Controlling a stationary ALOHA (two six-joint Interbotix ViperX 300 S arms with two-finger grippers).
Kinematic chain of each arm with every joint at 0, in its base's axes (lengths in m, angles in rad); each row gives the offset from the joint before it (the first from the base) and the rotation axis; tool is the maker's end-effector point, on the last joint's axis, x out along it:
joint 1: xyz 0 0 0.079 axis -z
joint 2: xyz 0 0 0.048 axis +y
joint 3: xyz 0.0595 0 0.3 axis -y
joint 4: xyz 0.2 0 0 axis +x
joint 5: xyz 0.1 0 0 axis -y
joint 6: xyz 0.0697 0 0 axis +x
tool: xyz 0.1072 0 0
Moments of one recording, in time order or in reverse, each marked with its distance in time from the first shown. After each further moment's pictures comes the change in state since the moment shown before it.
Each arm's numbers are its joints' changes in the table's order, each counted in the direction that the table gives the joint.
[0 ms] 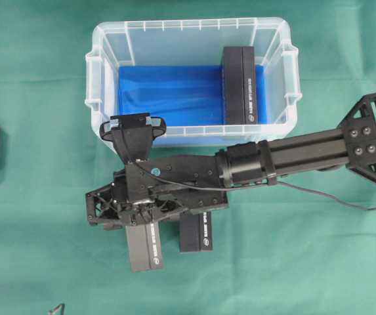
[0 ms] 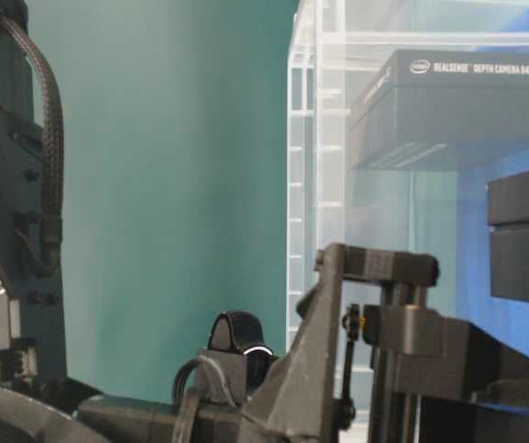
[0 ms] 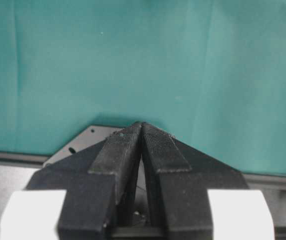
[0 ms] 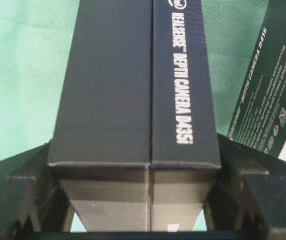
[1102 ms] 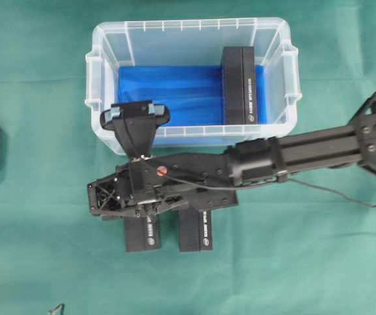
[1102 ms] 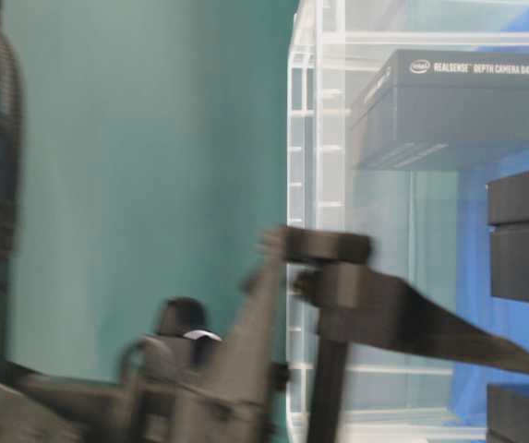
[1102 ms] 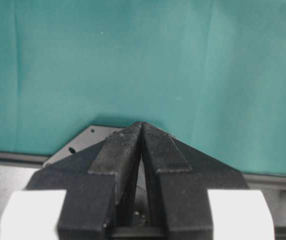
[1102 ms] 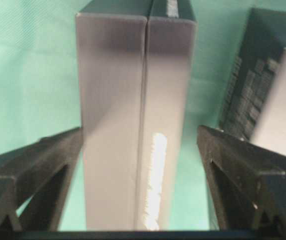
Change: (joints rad) left arm 0.000 0.000 0.000 -0.002 0.000 0.000; right arm -0.002 -0.055 0.000 -0.114 -0.083 0.008
